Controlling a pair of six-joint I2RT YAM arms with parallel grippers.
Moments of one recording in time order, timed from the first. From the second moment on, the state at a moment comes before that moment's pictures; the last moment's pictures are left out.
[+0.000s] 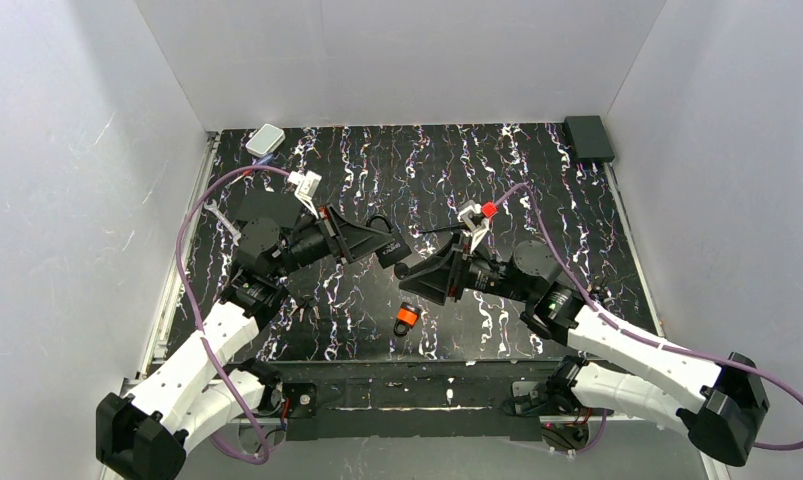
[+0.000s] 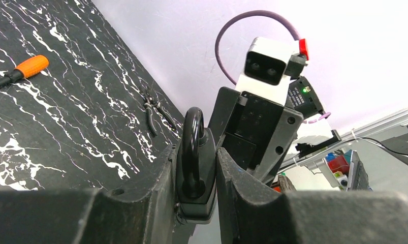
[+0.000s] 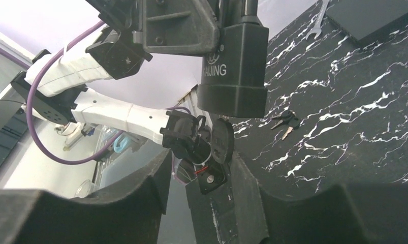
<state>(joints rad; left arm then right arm) -0.49 0.89 0.67 0.33 0.62 -0.94 0.92 0.91 0.62 0.38 -0.43 0.69</state>
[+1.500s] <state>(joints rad) -0.45 0.89 0.55 0.45 0.47 -0.95 0.99 1.17 0.95 -0.07 -0.12 0.40</state>
